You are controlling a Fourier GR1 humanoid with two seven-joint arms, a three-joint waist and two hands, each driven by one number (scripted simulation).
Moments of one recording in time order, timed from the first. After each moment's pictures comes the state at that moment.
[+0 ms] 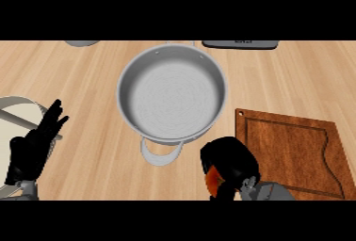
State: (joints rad) left arm 0.01 0.28 0.09 -1.57 -0.09 0.01 0.13; right arm -0.22 -0.16 0.57 -1.70 0.81 0.55 0.54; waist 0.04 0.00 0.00
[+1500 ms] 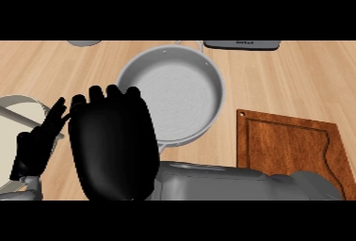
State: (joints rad) left arm -0.02 0.28 0.08 -1.53 -0.10 0.00 0.14; right arm -1.12 -0.01 0.83 -1.57 0.83 -0.03 1.10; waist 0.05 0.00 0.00
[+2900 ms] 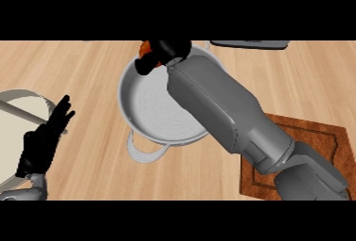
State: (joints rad) left arm -0.04 0.26 0.07 -1.53 -0.13 0.00 0.12; right arm -1.37 0.00 0.54 -0.56 0.53 -0.40 0.48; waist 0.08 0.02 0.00
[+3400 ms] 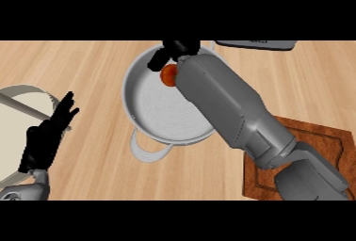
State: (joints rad) left arm -0.06 0.25 0.06 -1.54 -0.13 -0.01 0.15; right arm -1.38 0.00 0.46 -0.44 0.34 -0.45 0.29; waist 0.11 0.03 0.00
